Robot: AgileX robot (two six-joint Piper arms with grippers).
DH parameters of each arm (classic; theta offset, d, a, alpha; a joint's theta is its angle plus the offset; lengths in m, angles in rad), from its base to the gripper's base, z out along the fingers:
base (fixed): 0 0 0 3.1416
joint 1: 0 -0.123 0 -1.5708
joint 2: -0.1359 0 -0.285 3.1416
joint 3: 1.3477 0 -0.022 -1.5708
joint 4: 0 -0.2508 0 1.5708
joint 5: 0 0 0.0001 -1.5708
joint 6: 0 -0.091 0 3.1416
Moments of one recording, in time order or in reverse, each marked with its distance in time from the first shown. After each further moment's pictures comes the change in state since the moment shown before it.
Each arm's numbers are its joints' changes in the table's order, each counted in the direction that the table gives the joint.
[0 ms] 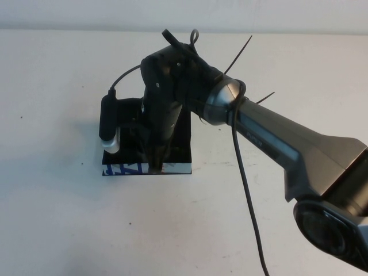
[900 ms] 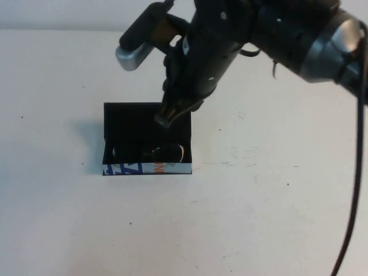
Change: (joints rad) right arm 0.007 0.422 0.251 0.097 0.008 -0.584; left arm 0.000 0.000 0.000 0.000 0.000 0.000
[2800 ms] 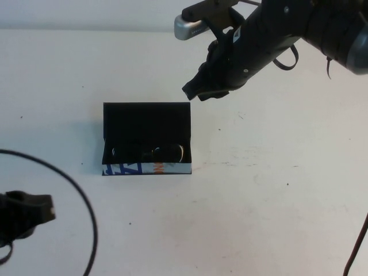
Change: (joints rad) right arm 0.210 0.059 0.207 -0.237 -0.236 -0.077; left arm 0.144 -0.829 -0.474 0.602 0.111 -0.137
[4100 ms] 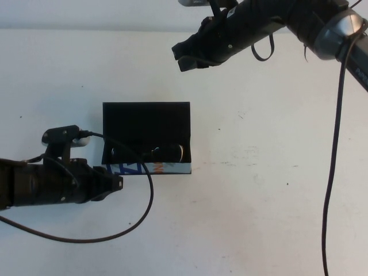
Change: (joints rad) right arm 0.113 -0.302 -0.370 -0.282 -0.015 0.026; left arm 0.016 -0.911 -0.227 1.187 0.046 -1.477
